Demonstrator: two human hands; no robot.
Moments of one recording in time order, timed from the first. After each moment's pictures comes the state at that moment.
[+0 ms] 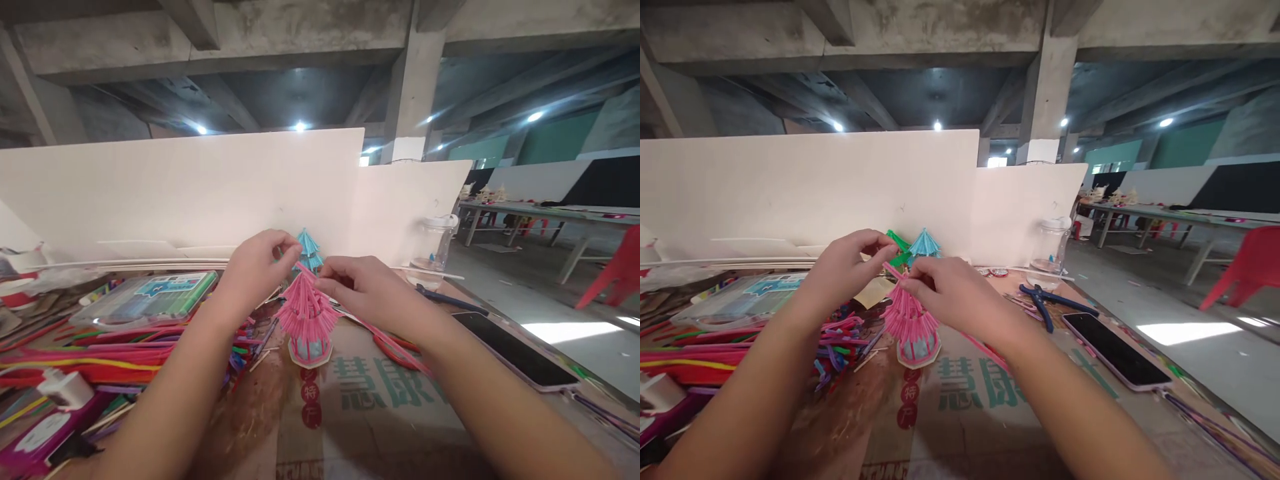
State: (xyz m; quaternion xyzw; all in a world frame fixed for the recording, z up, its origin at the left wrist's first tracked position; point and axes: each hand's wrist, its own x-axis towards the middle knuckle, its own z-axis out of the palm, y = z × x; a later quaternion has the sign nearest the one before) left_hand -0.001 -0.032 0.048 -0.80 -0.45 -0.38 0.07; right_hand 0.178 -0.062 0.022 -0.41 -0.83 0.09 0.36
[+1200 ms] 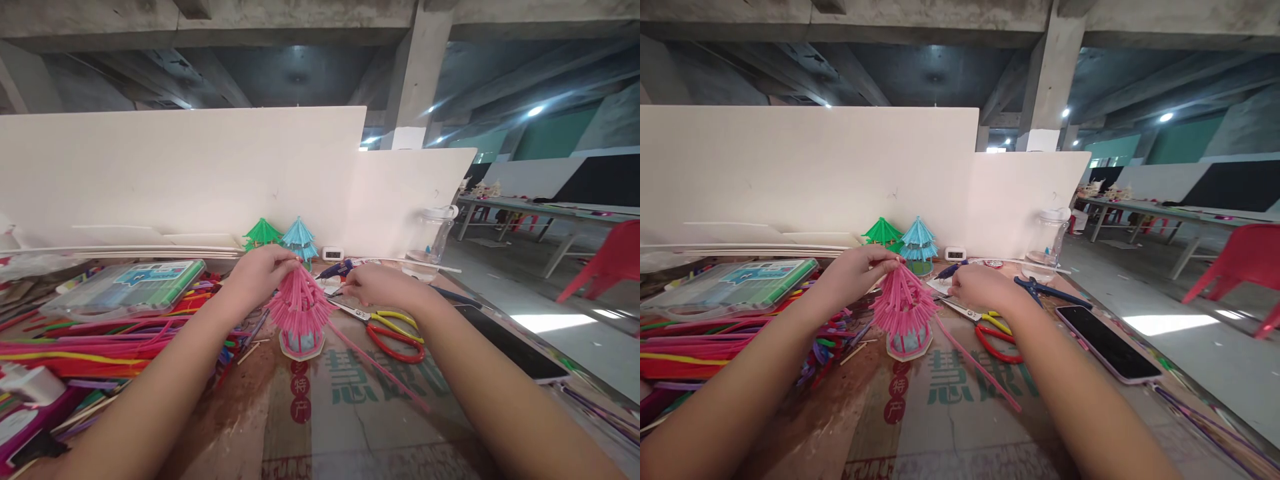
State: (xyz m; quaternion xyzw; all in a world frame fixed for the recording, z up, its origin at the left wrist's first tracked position) left_hand -0.004 0.002 0.008 -0.85 -0.44 -0.29 0.03; right_hand 0.221 -0.001 -0.013 -0.57 -0.82 0.02 0.08
